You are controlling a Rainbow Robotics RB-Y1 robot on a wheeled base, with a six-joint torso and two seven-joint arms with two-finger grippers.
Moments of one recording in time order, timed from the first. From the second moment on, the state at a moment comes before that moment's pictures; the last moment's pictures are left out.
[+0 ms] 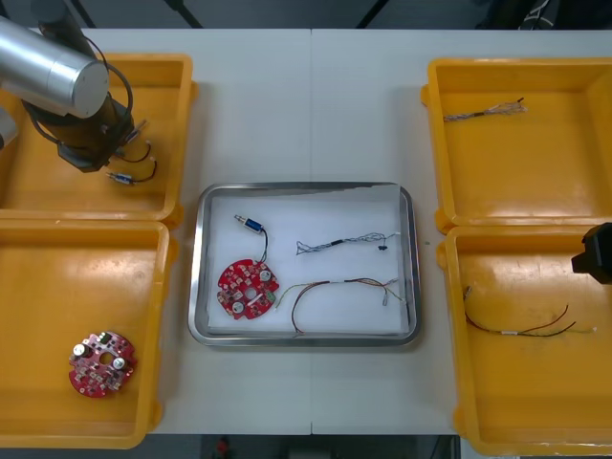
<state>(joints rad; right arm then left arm) -0.16 -0.75 -0.25 -2.21 -0.77 1.92 1.22 -1.02 0.77 -0.63 -0.98 0.74 1.21 -0.16</state>
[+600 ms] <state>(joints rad) -0.16 -0.75 -0.25 -2.21 -0.77 1.92 1.22 -1.02 0.77 -0.67 -0.98 0.74 1.21 -0.16</state>
